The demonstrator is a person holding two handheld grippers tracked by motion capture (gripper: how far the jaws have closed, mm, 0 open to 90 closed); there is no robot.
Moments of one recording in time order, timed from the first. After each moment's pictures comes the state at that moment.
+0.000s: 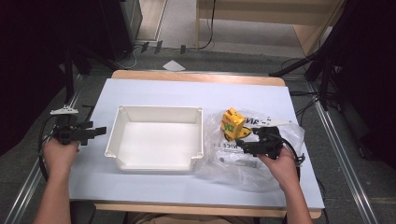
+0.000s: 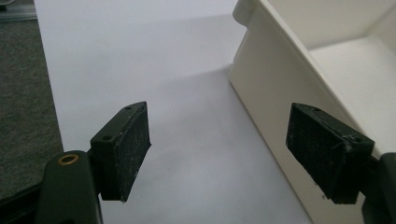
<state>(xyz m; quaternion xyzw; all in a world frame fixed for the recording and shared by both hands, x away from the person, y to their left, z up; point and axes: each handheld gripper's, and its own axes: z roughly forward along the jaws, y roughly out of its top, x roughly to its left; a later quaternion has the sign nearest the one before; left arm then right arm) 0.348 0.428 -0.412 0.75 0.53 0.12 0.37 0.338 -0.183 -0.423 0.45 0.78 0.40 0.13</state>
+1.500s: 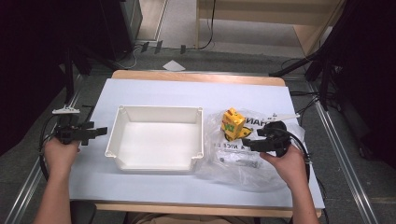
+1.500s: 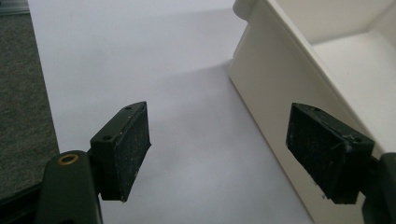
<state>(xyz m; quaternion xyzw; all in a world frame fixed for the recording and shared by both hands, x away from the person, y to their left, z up) 0.351 0.427 -0.414 0.75 0.54 0.11 0.37 0.336 -0.195 -0.397 0.47 0.80 0.36 0.09</state>
